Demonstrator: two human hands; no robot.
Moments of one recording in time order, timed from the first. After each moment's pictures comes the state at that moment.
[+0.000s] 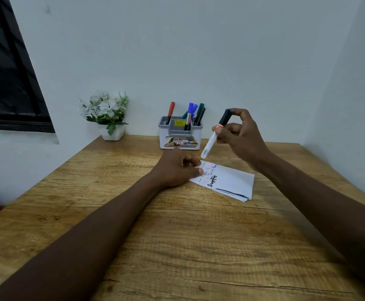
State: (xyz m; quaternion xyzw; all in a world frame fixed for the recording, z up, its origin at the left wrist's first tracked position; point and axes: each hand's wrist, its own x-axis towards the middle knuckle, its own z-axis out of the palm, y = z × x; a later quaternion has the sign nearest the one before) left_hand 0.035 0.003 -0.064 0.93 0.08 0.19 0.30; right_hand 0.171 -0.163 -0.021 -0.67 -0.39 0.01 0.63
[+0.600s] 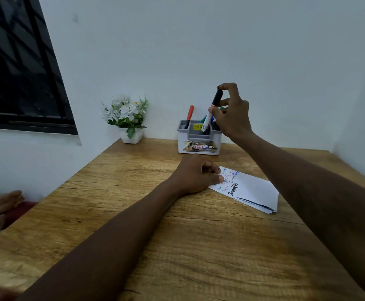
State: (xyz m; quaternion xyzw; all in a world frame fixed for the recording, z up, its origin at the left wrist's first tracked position) left_hand 0.036 0.007 -0.069 0.92 0.07 0.20 0.33; right_hand 0.204 -0.054 0.012 -0.70 -0.43 -0.23 0.52
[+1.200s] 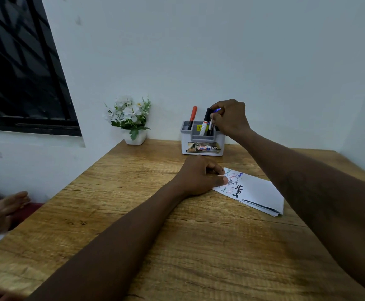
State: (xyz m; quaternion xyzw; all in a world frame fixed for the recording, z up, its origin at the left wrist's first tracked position) left_hand 0.038 0.008 -0.069 0.92 0.08 0.19 0.33; right_hand 0.231 -0.030 0.006 -0.76 -0.43 -0.19 0.45
